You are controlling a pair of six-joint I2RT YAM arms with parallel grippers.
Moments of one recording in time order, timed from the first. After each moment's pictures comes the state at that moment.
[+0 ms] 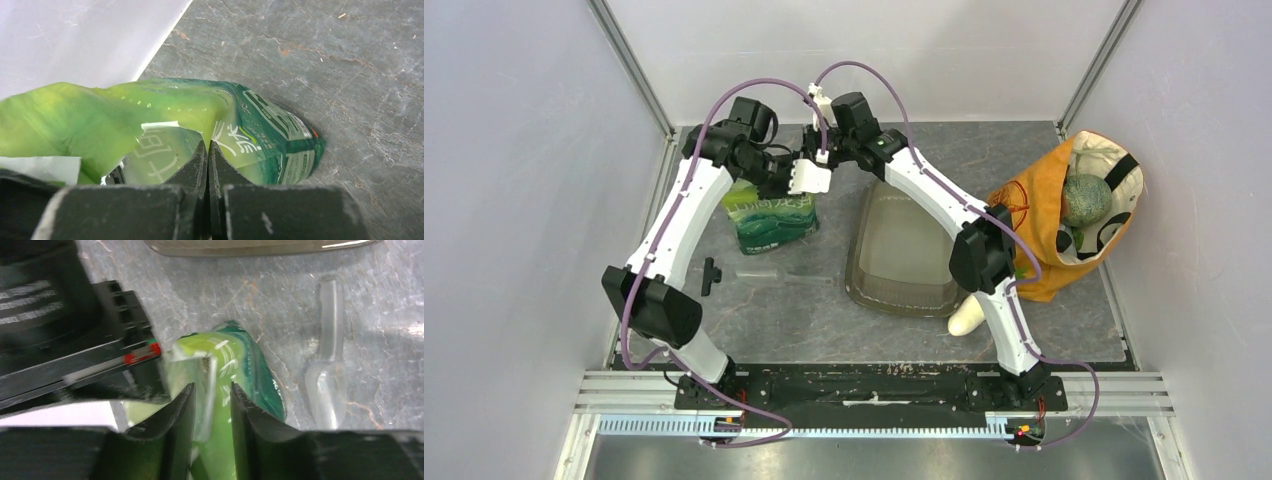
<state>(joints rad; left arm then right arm) -0.33 1.64 1.80 -1.26 0.46 1.46 0.67 2.28 2.29 -0.48 -0.52 0.39</state>
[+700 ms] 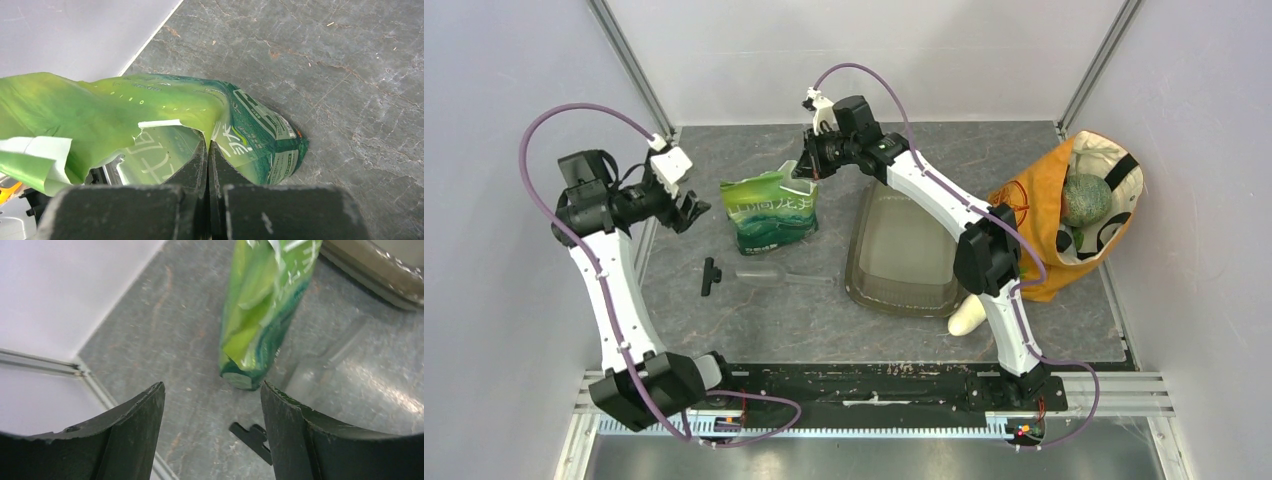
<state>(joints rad) 0.44 1.19 1.45 -1.02 0.94 1.06 0.67 2.24 2.17 -0.41 -0.50 0.30</state>
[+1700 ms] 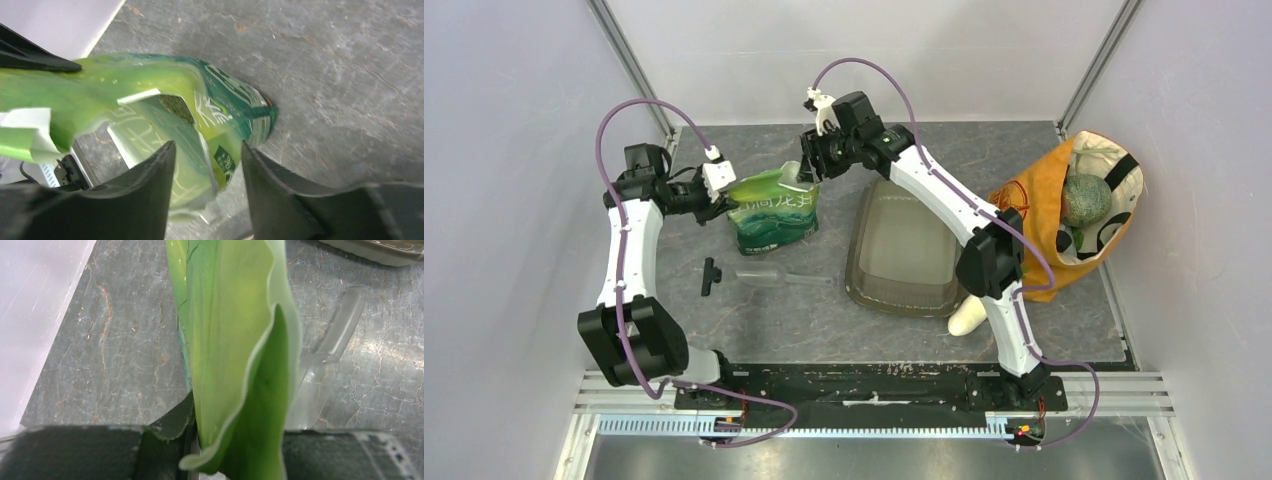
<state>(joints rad) 0.25 1.42 1.32 -0.95 0.92 1.30 0.68 2.22 2.26 -0.63 -0.36 0.21</state>
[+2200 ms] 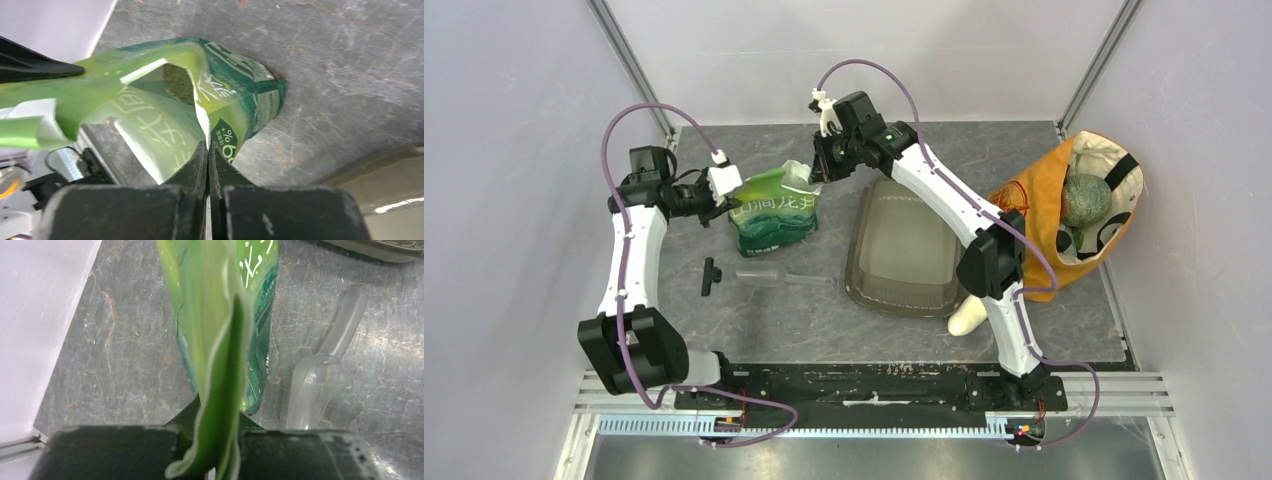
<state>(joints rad) 0.22 1.37 1.28 -0.91 0.90 1.29 0.68 2.20 2.29 -0.77 -0.33 0.27</state>
